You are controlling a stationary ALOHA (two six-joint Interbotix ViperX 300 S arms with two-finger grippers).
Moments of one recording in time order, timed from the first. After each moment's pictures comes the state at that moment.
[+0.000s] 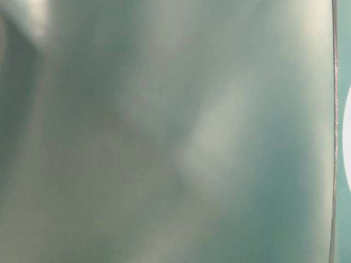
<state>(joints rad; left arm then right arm) 0.00 -0.97 1.18 0.01 -0.32 0.00 0.03 -0.65 1.29 0.02 -0.47 0.01</state>
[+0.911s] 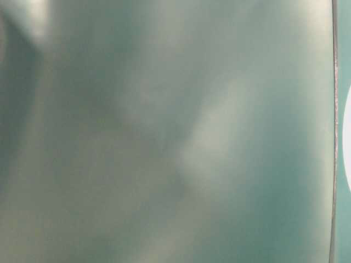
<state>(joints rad) 0.00 -0.96 1.18 0.01 -0.32 0.01 0.48 -0.02 1.40 0.47 -1.16 0.02</state>
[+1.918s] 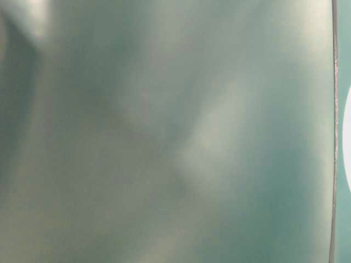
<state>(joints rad) 0.00 -0.96 1.18 0.01 -0.32 0.01 0.52 0.18 1.37 0.49 -1.22 0.08</state>
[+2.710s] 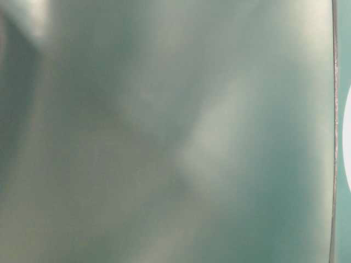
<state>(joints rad) 0.00 -0.96 1.18 0.01 -0.32 0.01 0.52 0.19 1.37 0.49 -1.20 0.05</state>
